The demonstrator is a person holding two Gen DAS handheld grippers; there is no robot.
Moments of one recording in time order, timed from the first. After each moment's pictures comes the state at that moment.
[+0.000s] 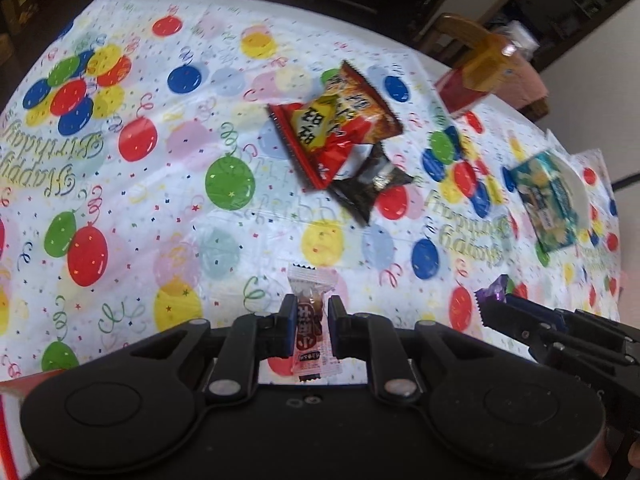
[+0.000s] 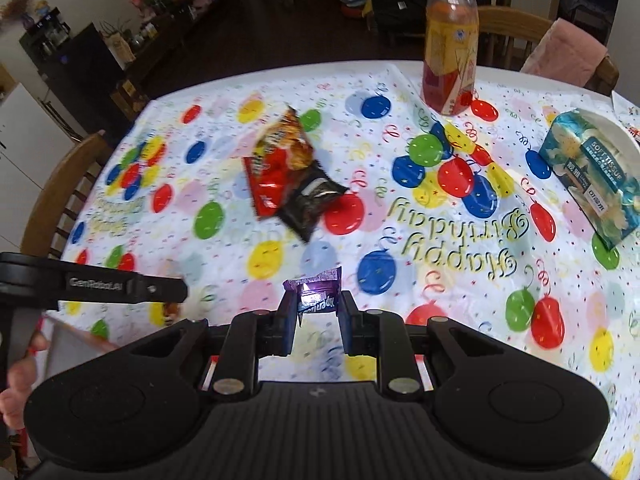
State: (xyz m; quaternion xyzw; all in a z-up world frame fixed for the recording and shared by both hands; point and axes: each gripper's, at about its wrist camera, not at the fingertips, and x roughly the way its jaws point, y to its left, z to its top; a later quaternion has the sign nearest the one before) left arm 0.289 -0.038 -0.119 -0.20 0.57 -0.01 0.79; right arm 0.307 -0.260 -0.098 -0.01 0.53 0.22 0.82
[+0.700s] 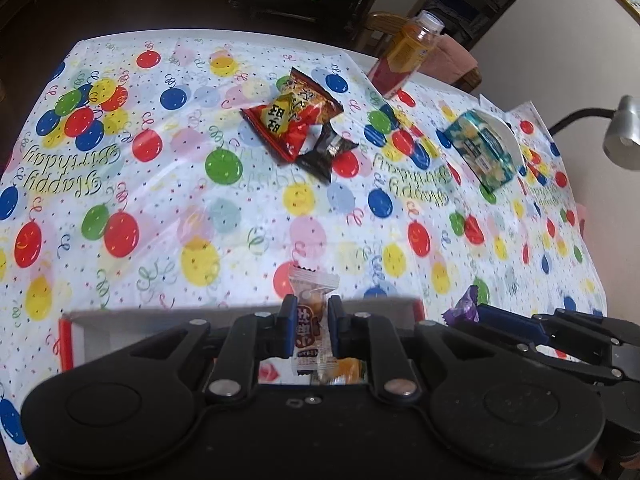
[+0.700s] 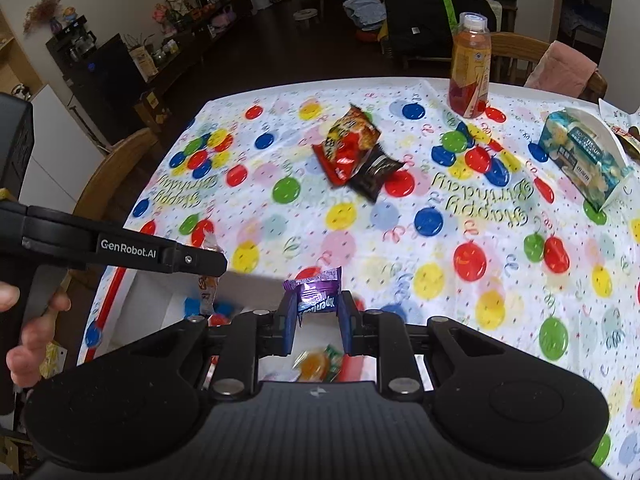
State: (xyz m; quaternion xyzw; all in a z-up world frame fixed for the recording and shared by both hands) left arm 0.200 -0.023 -0.067 -0.16 0.55 -0.09 0.82; right arm 0.179 -0.238 -0.048 -0.01 0.50 0.23 0.84
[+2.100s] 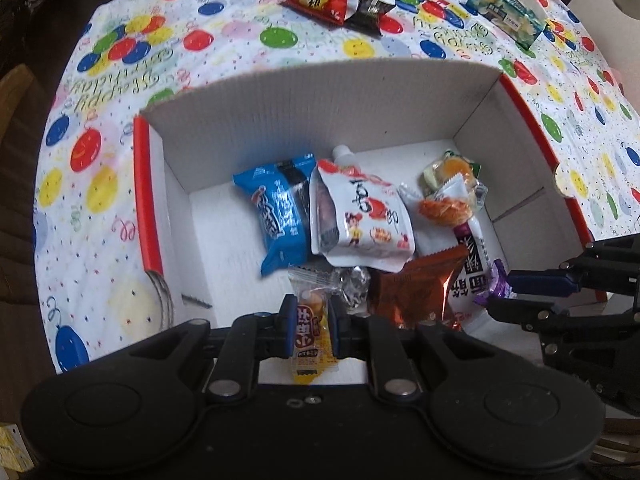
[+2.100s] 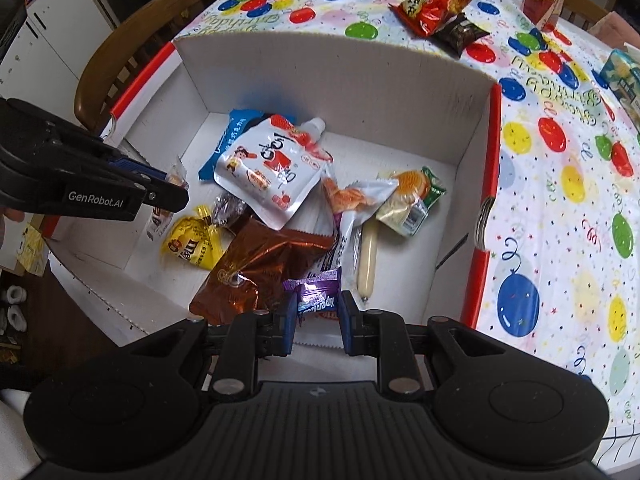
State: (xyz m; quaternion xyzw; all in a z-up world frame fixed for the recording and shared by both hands) left arm 0.093 0.004 -0.137 -0.01 0.61 -0.08 0.79; right arm 0.070 -0.182 -0.141 -0.11 0.57 0.26 0.77
